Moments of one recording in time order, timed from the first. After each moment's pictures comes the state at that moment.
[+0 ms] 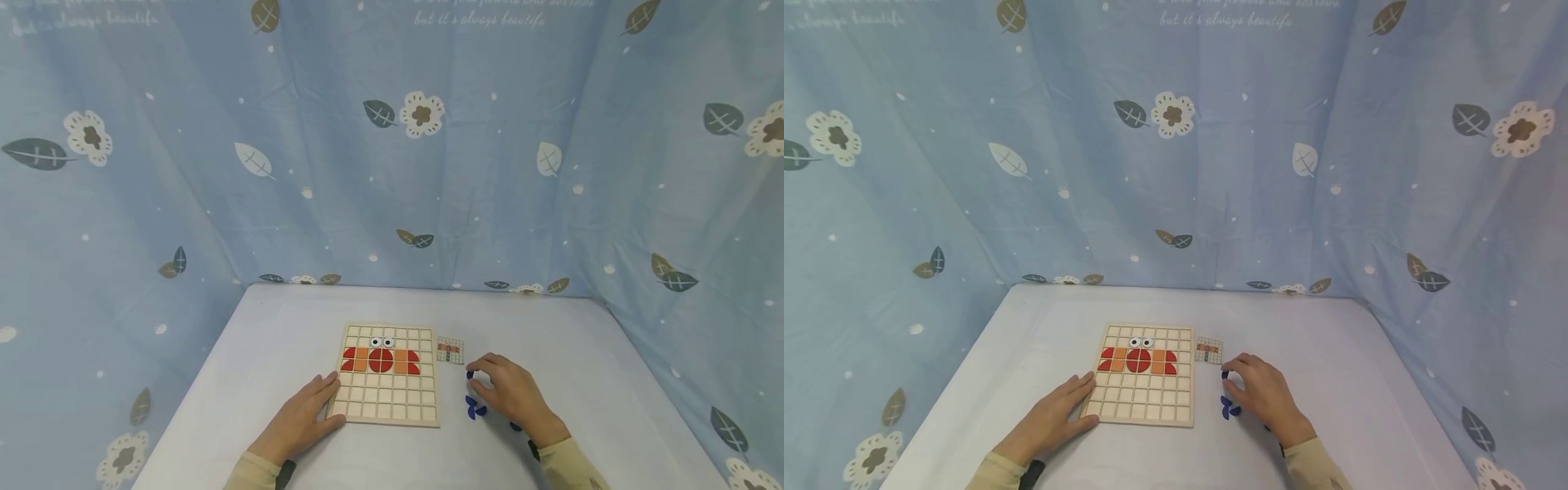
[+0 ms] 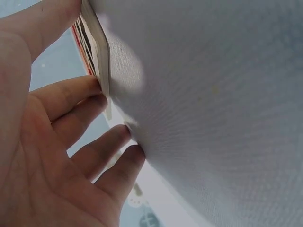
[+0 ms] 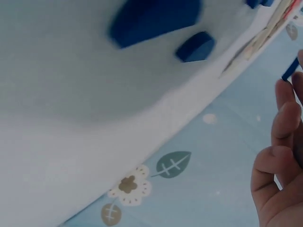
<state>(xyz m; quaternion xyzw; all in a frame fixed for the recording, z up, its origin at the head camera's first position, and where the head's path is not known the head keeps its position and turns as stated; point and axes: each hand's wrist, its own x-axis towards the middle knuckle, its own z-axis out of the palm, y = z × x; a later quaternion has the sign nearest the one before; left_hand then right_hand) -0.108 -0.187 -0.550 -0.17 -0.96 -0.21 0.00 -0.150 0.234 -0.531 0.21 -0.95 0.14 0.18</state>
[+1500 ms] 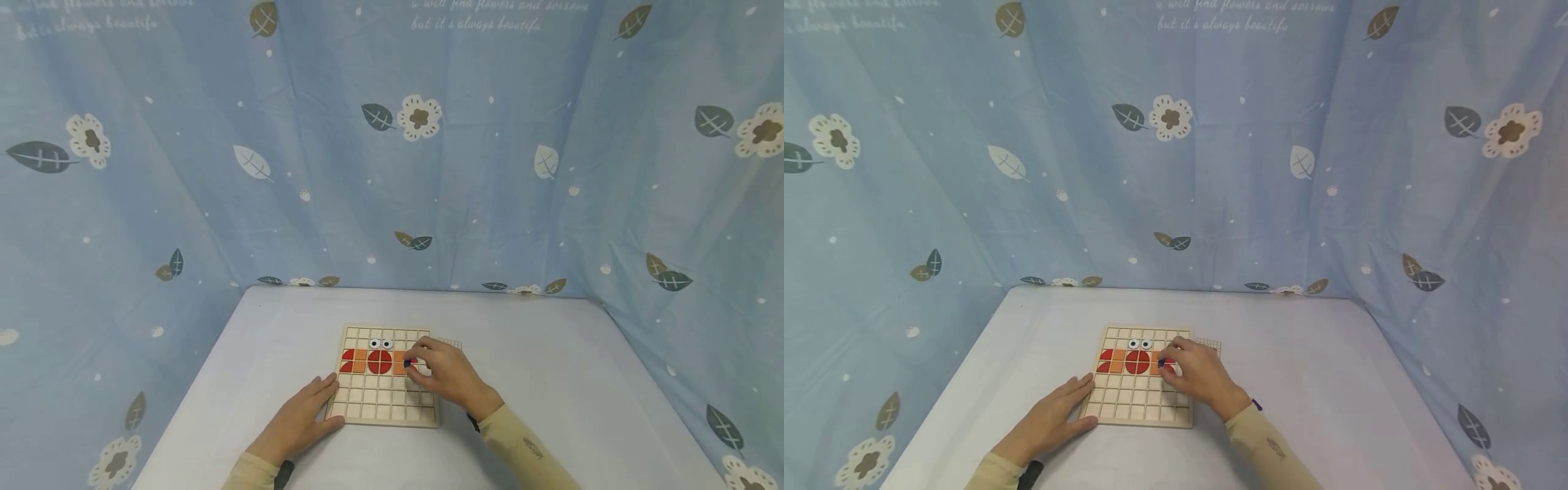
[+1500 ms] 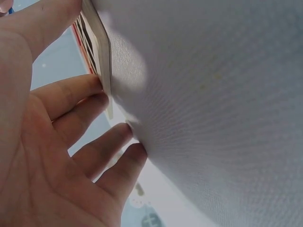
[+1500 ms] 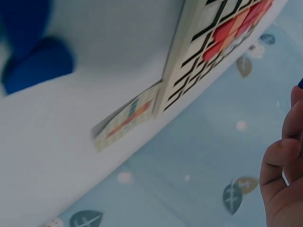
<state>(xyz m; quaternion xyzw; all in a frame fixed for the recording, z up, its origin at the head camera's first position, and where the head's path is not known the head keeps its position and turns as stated) -0.112 -0.189 -0.553 -0.16 -0.97 -0.20 -0.01 -0.177 0.136 -0.507 0.37 -0.88 0.20 0.20</state>
